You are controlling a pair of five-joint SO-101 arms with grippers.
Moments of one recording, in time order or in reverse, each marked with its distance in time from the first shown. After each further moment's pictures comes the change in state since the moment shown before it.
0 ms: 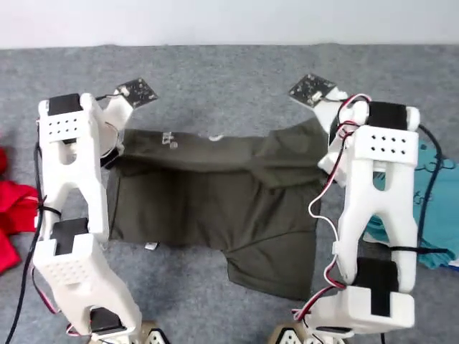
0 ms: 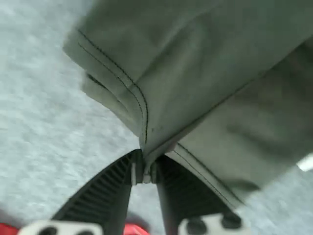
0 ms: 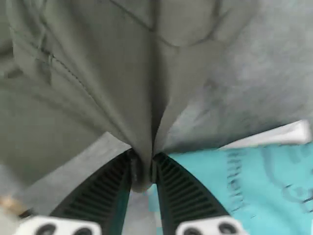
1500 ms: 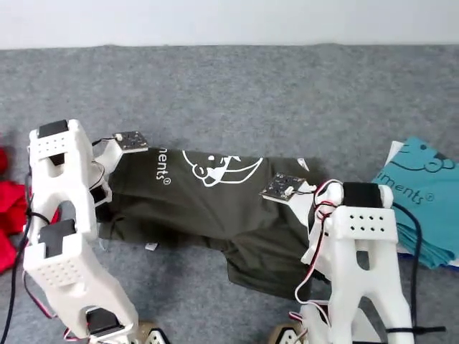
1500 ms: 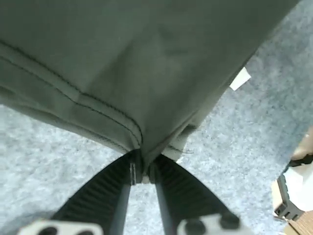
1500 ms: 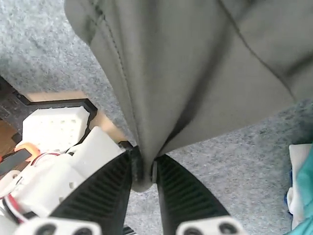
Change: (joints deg) left arm -6.6 0.3 15.8 6.0 -14.1; right arm -5.1 -32.5 47.0 4.8 4.4
